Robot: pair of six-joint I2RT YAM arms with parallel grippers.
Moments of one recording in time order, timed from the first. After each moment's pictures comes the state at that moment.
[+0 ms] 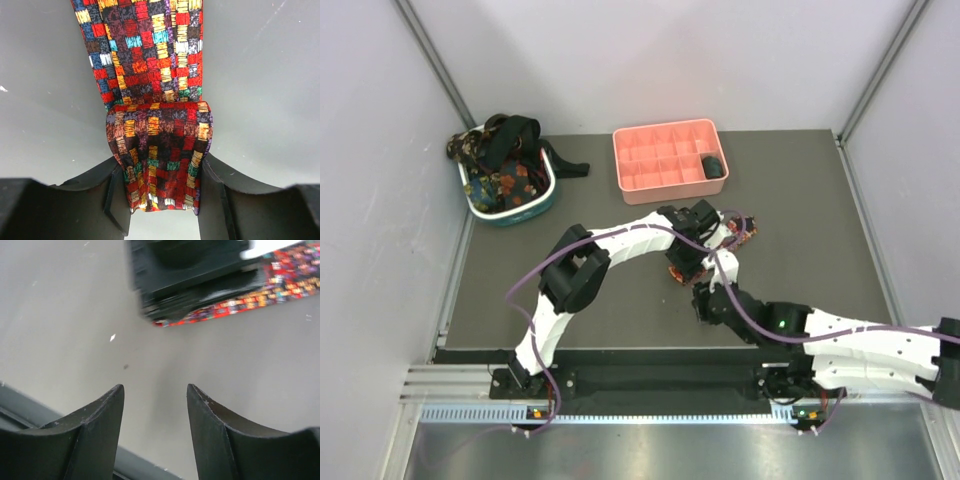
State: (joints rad) left arm -0.90 2.18 1.70 -0.76 0.10 0.06; right arm 1.17 0.89 0.52 -0.30 0.56 0.52
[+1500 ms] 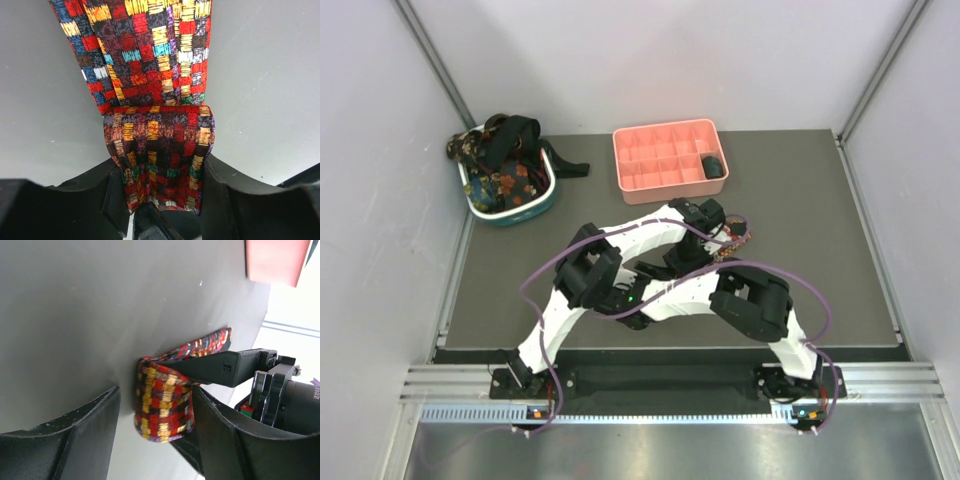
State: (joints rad) left arm -0.90 2.31 1.94 -1.07 0.11 0.05; right arm 1.26 2.09 1.32 -0.64 1.01 0.05
